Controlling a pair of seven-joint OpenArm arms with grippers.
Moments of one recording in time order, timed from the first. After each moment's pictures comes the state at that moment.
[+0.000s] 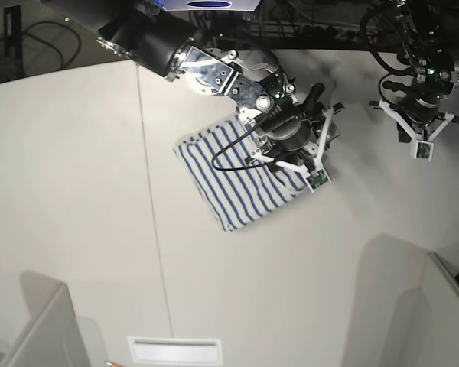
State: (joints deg) left arm 20.6 -12.9 -31.3 107.5 -10.1 -25.2 49.2; right arm 13.0 -6.1 -58.4 93.7 7.0 -25.9 -63.4
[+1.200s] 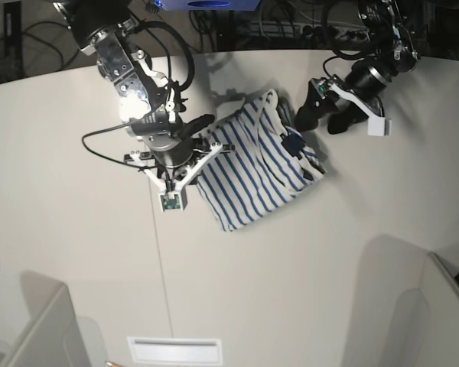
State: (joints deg) left arm 22.8 -4.4 -26.5 93.5 -55.0 -38.8 49.0; right arm -0.1 8.9 -30.5 110.2 7.0 -25.9 -60.3
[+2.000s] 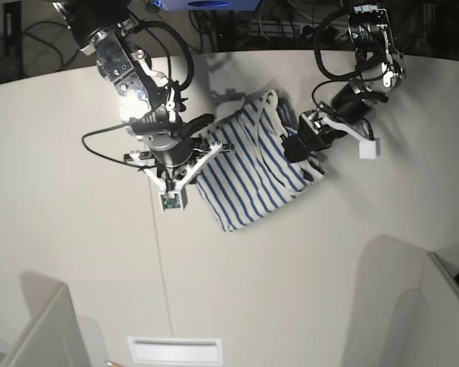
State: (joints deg) left arm 15.9 -4.6 -19.3 89.4 -63.0 -23.5 48.6; right arm -0.2 9.0 -30.6 110.1 6.8 -25.9 -60.3
